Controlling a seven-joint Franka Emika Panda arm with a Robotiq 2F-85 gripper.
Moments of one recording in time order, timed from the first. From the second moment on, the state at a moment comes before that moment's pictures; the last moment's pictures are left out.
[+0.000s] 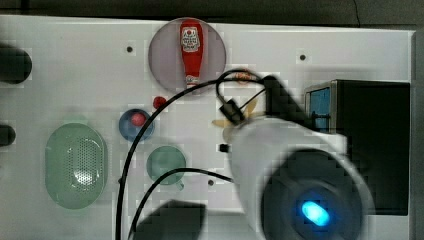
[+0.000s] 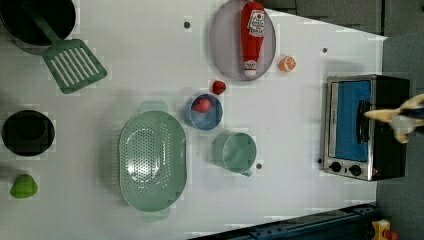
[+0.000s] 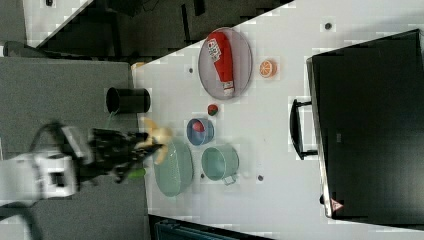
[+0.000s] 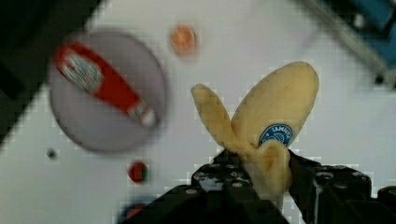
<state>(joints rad) 0.00 -0.31 -0.08 -2.02 -0.03 0.31 0.03</state>
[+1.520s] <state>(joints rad) -0.08 0.24 -0.59 -1.92 -0.06 0.58 -0.77</state>
